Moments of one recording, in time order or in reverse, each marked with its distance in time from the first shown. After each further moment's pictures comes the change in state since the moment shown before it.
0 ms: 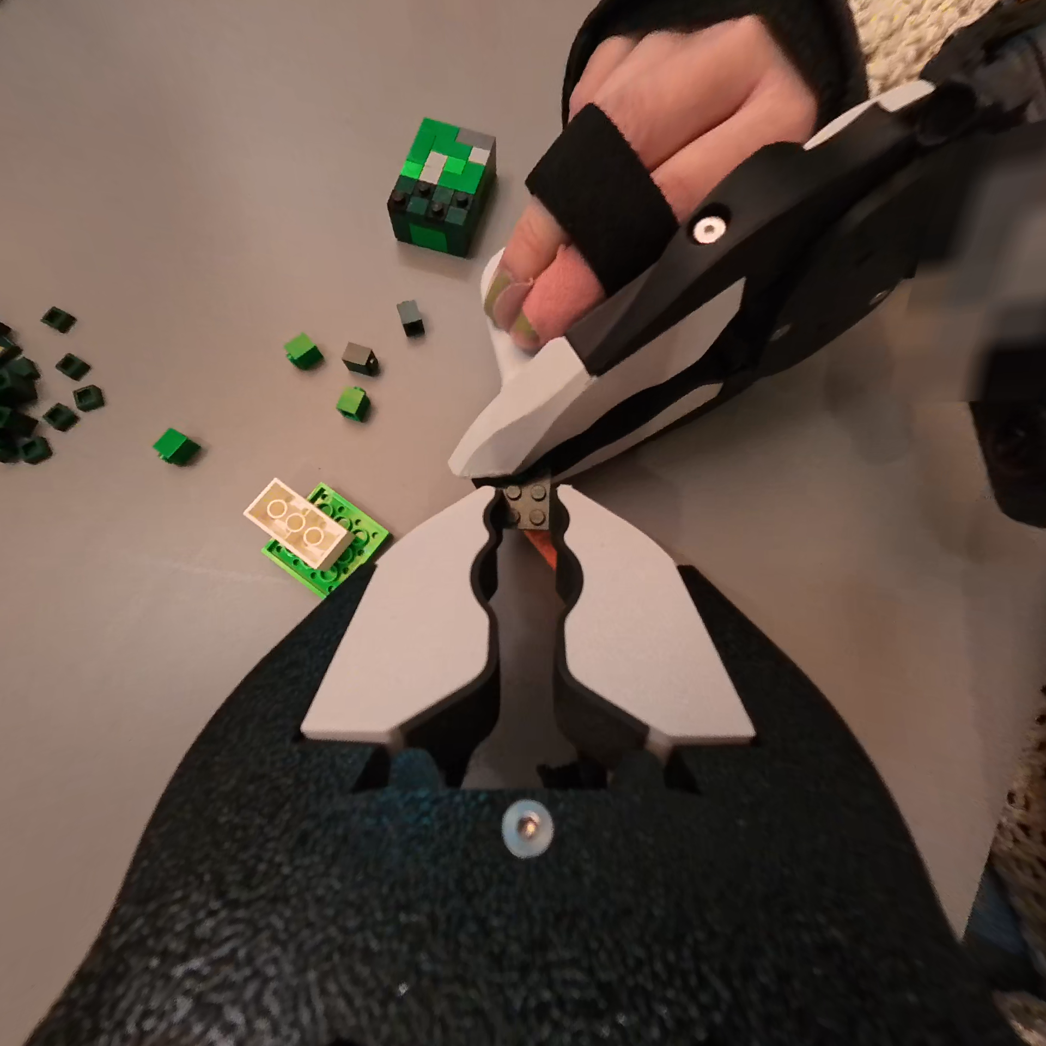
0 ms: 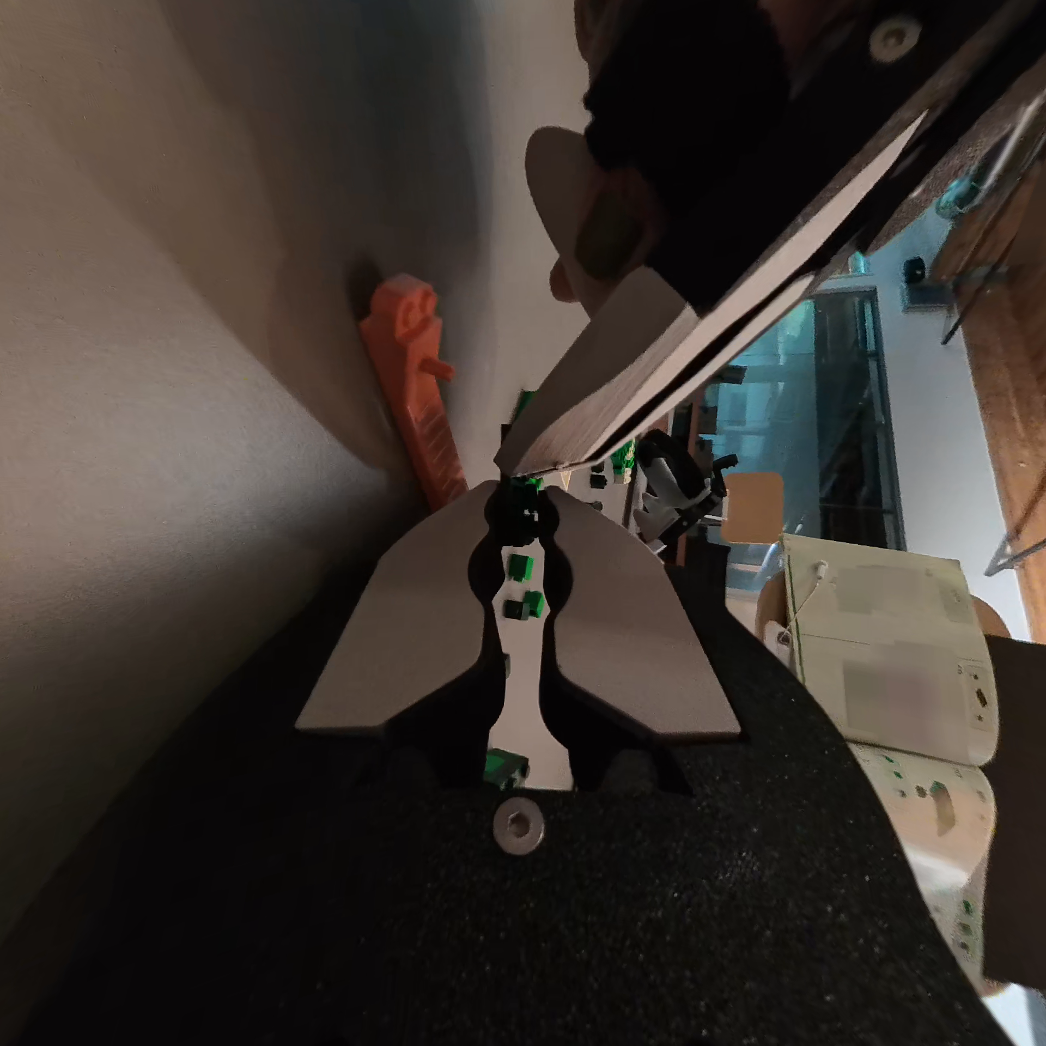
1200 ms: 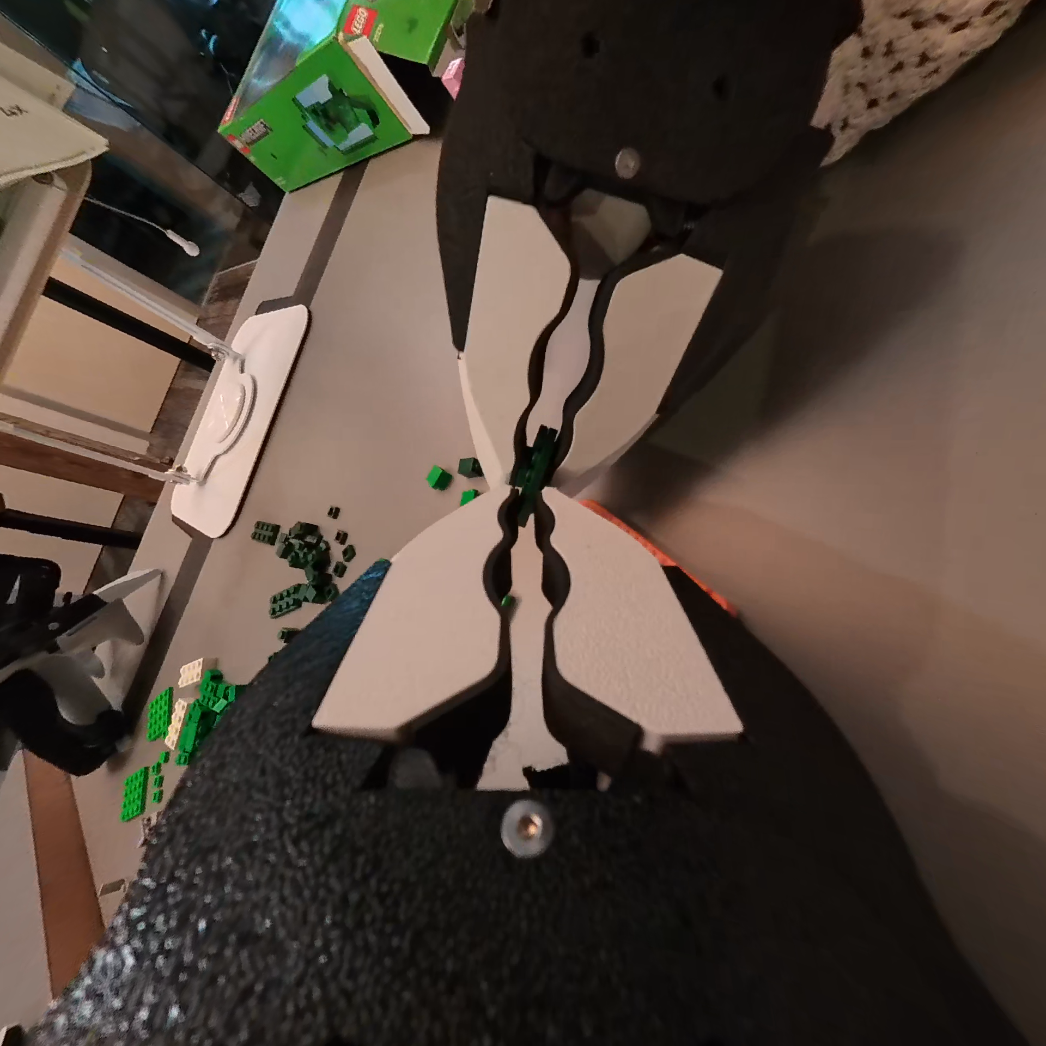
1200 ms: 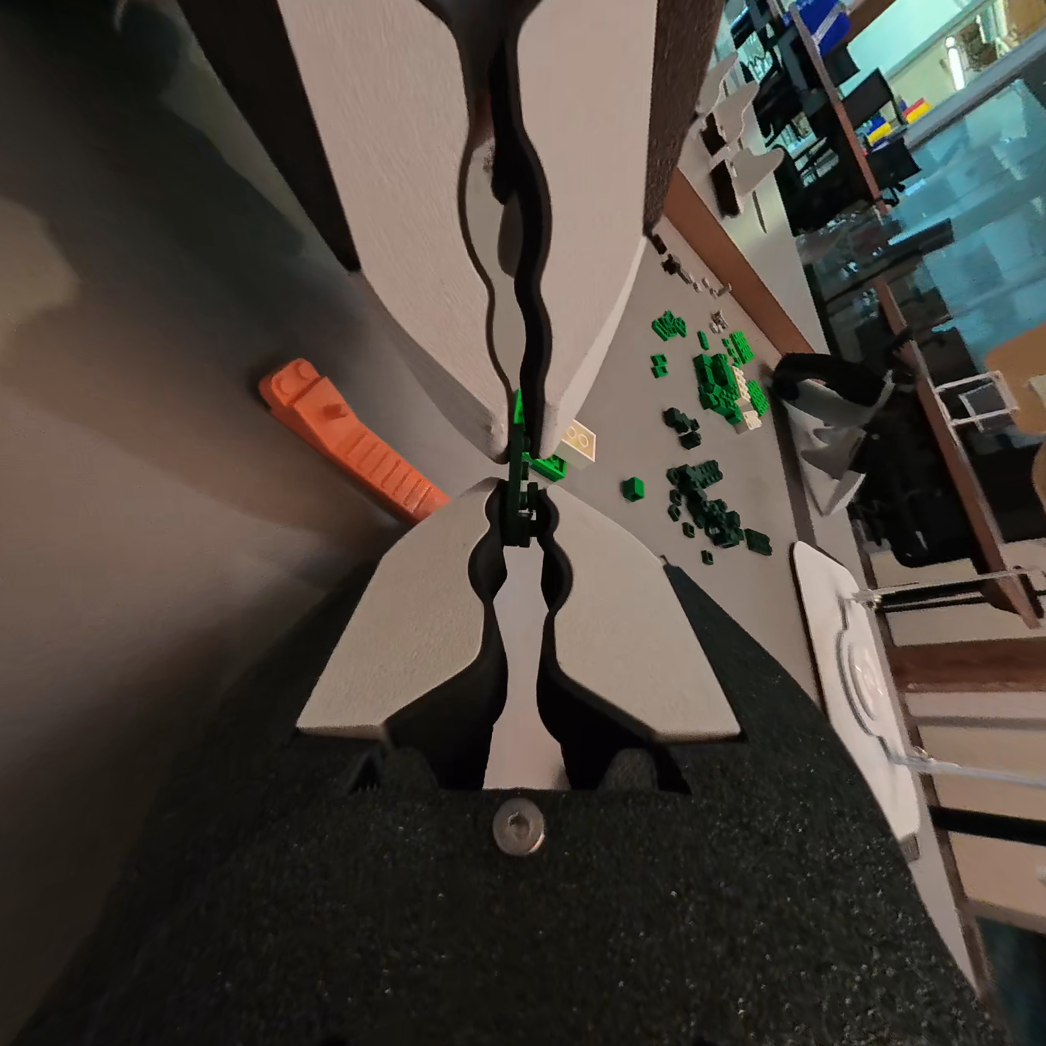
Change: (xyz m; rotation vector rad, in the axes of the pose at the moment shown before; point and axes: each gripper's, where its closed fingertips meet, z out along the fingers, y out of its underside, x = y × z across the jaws) left arm -0.009 -0.025 -0.010 0.128 -0.326 0.561; right arm 0.010 0.006 -0.009 0.107 -0.168 0.590
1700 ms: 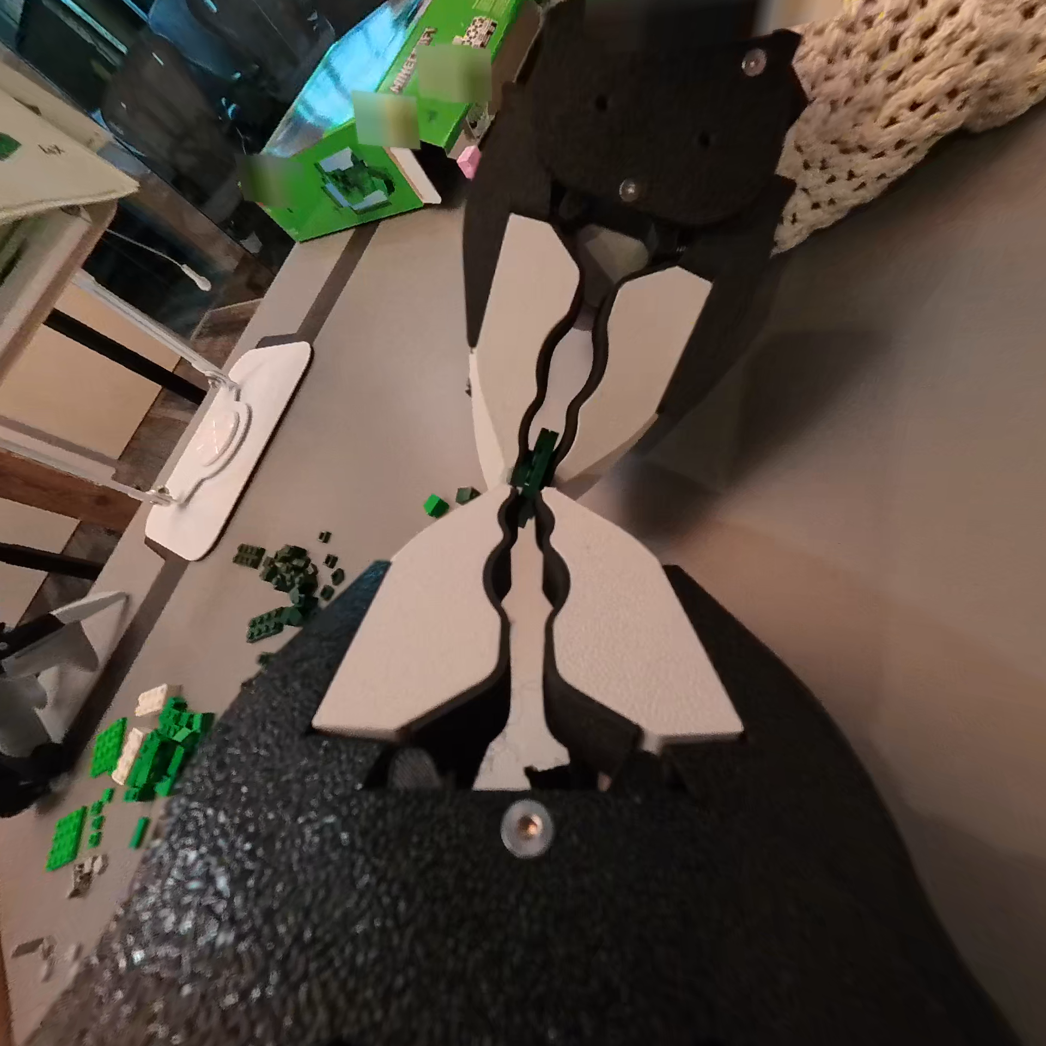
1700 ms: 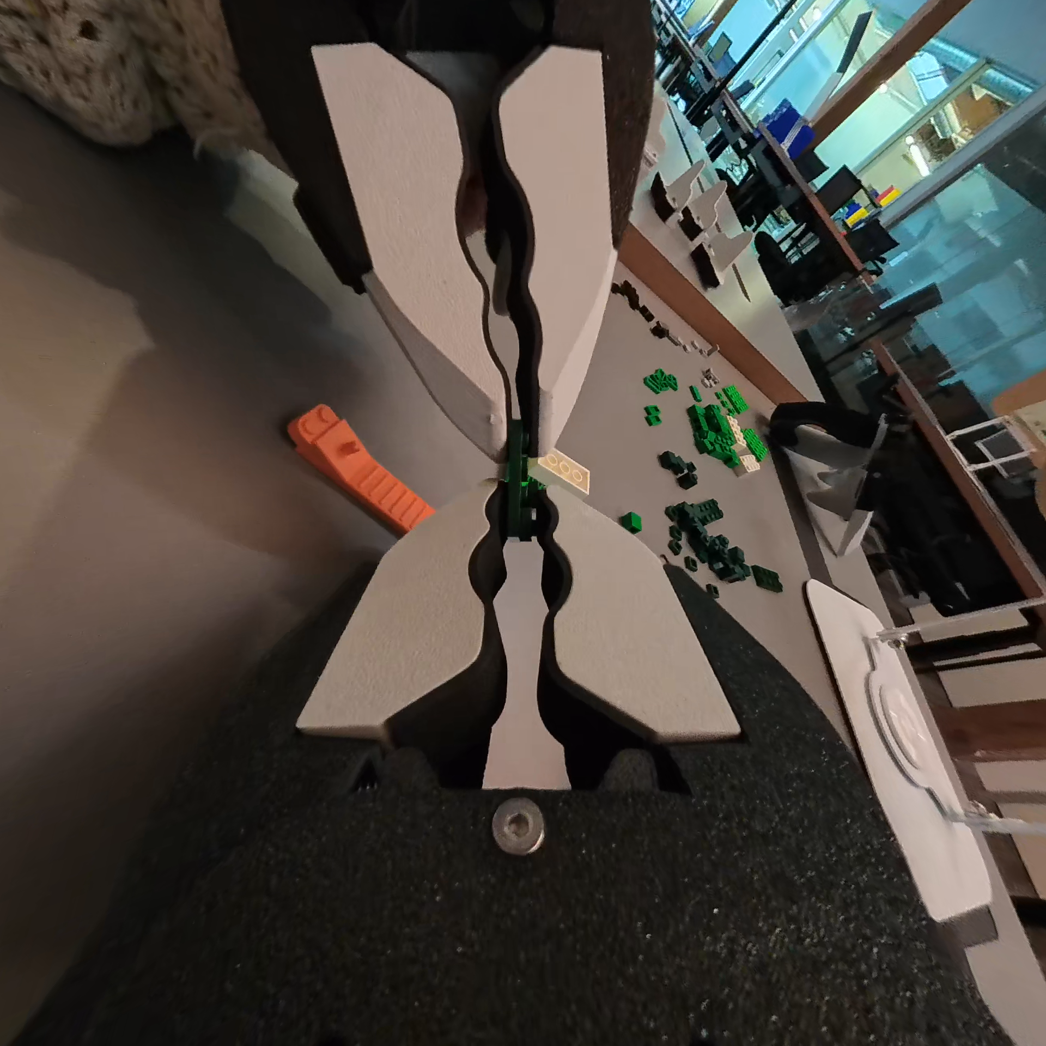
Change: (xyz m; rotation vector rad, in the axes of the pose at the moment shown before) left arm -0.002 -0.012 -0.007 0.112 0.023 -0.063; right arm 0.003 -0.013 -0.010 0.151 -0.018 0.054
